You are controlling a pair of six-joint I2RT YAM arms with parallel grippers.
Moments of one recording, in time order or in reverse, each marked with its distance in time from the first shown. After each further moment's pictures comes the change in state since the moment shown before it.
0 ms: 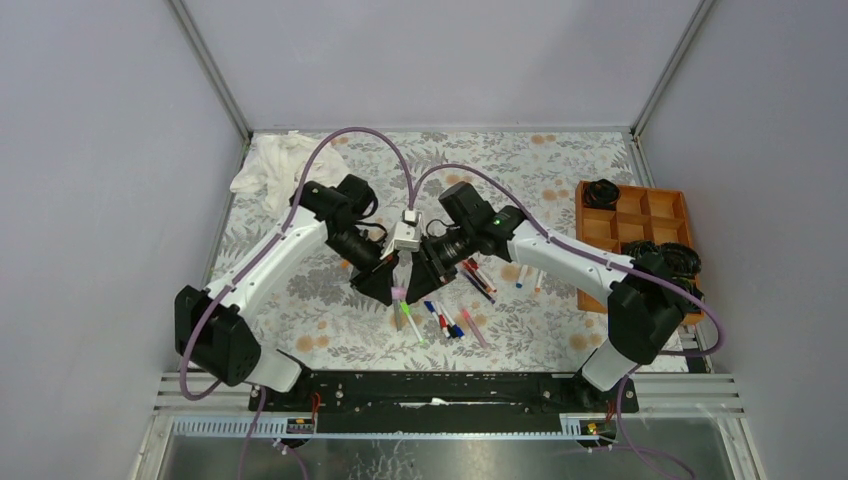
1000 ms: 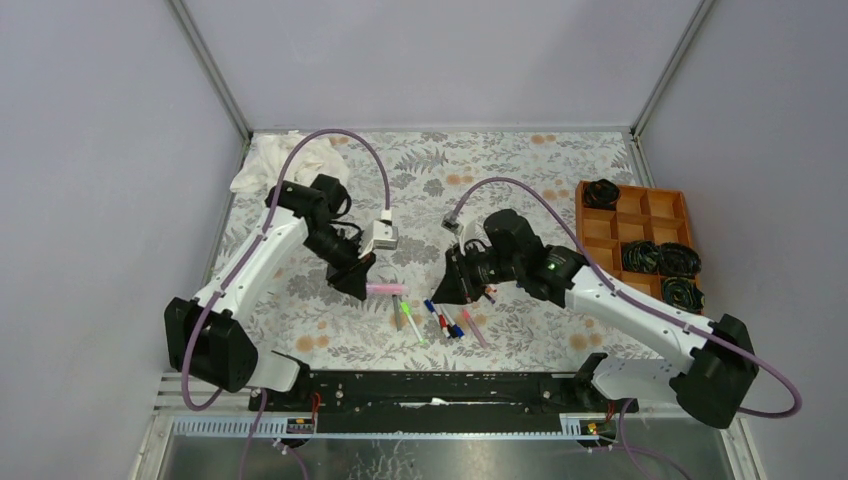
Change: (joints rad) left arm 0.137 -0.027 -0.019 -0.080 -0.090 0.086; right arm 0.043 -0.399 -0.319 0.214 0.377 0.012
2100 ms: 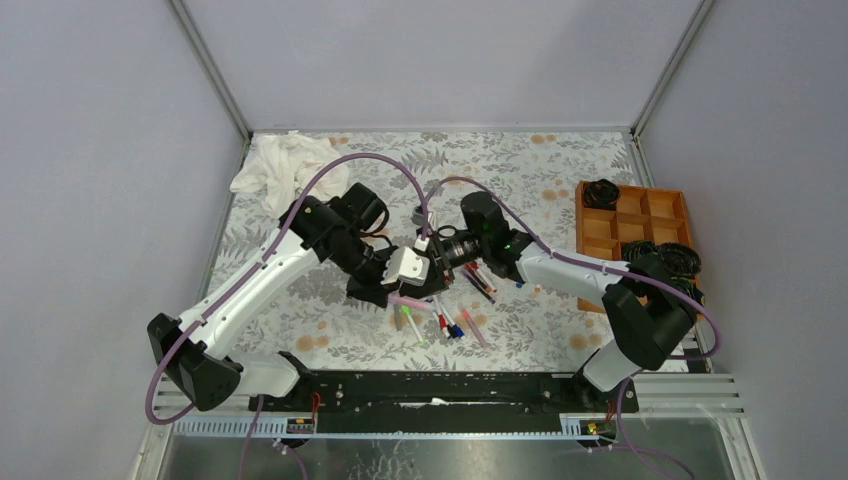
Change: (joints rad) left arm -0.311 -0.090 0.070 0.072 -0.169 -0.034; right arm -0.084 0.335 0.020 0.512 -0.556 0.582
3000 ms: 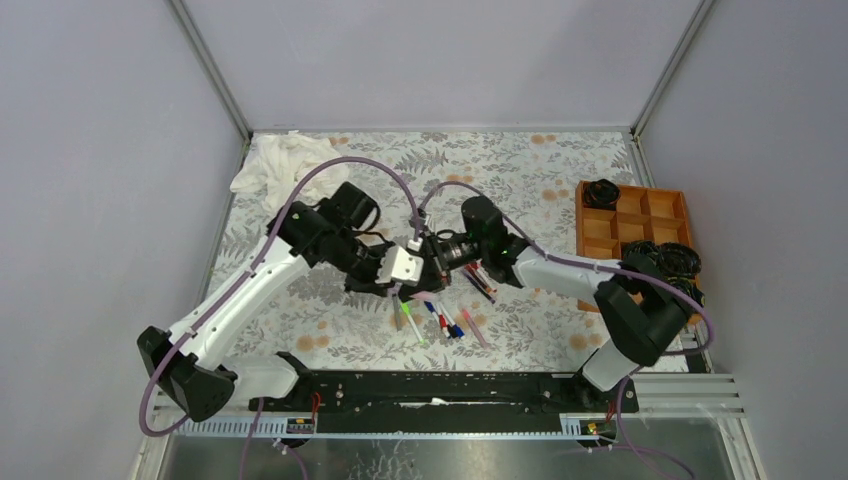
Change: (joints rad) left arm -0.002 -0.058 -0.032 0.085 -0.049 0.031; right arm 0.023 0.080 -0.058 0.297 -0.053 0.227
